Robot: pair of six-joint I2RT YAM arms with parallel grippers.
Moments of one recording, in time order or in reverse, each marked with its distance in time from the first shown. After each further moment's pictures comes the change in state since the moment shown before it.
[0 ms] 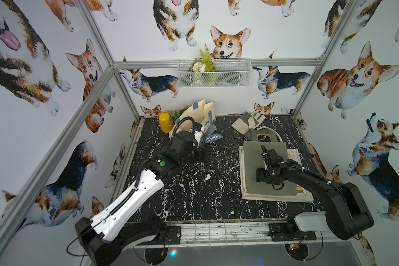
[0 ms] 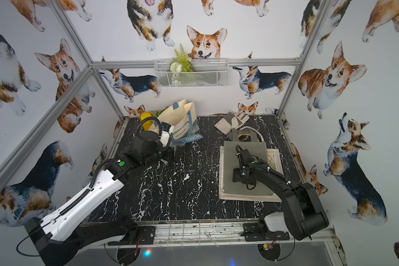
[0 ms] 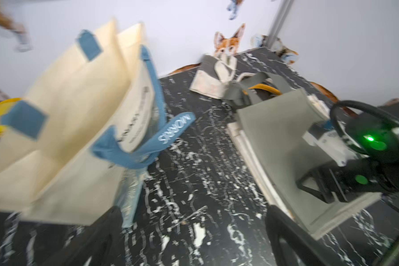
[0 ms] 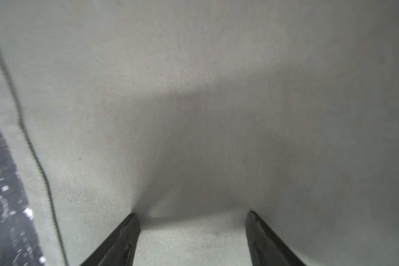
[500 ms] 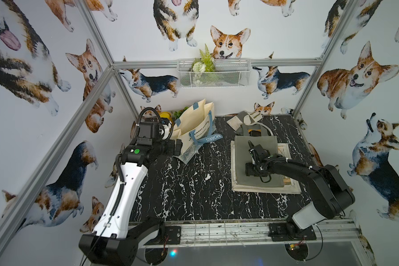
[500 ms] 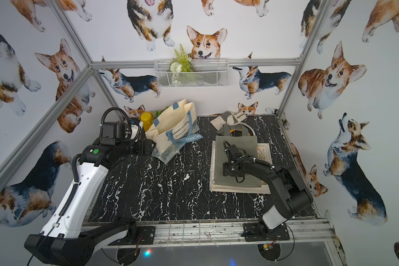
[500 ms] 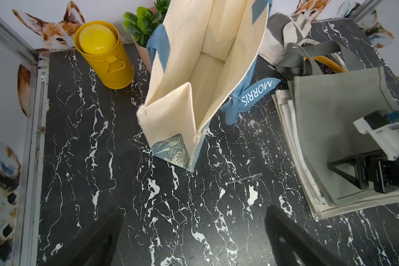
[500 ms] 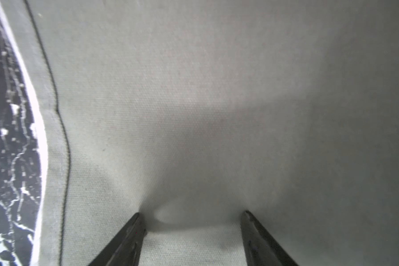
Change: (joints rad) left arm 0.453 0.061 0.113 -0.266 0.283 0.156; right arm 0.128 0.174 0.124 0.145 0.016 -0.005
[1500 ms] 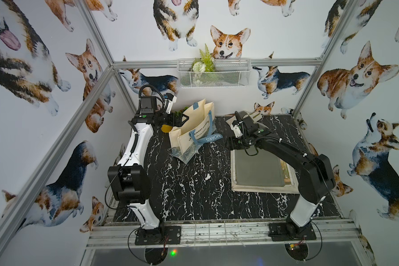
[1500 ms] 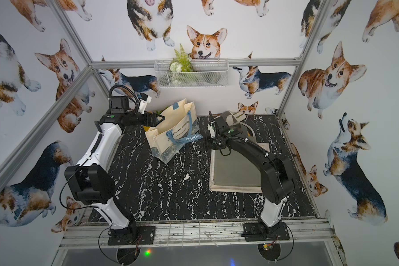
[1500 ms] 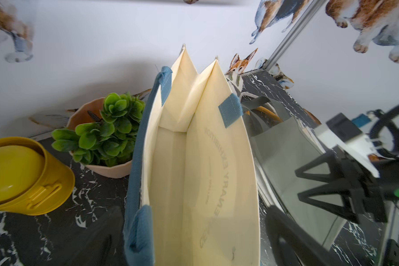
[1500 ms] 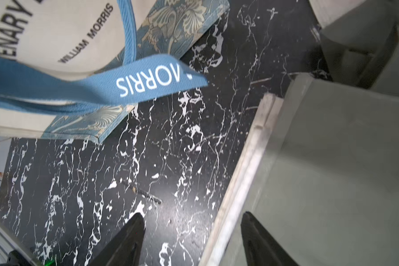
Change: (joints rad) left arm 0.155 0.590 0.397 0.261 0.534 0.108; right arm 0.057 0.250 0.679 -0.153 -0.217 -0.142
